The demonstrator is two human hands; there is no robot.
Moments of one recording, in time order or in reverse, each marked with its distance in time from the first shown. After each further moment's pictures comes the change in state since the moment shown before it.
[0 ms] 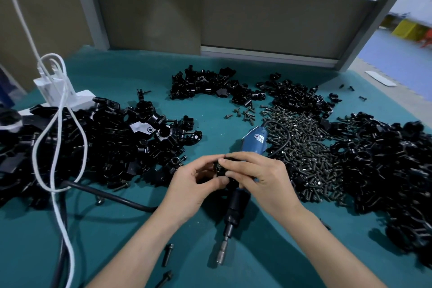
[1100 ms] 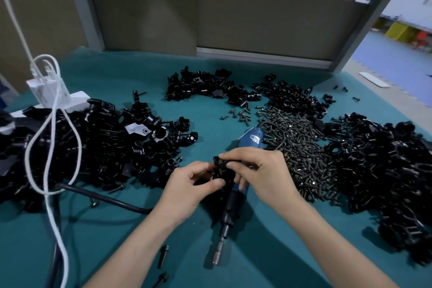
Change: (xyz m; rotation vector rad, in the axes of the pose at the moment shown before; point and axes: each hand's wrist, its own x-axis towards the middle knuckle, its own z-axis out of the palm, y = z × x) left_hand 0.000 0.002 -0.001 0.118 -0.005 -0.009; right_hand 0.011 -0.001 -0.011 0.215 -0.075 0.312
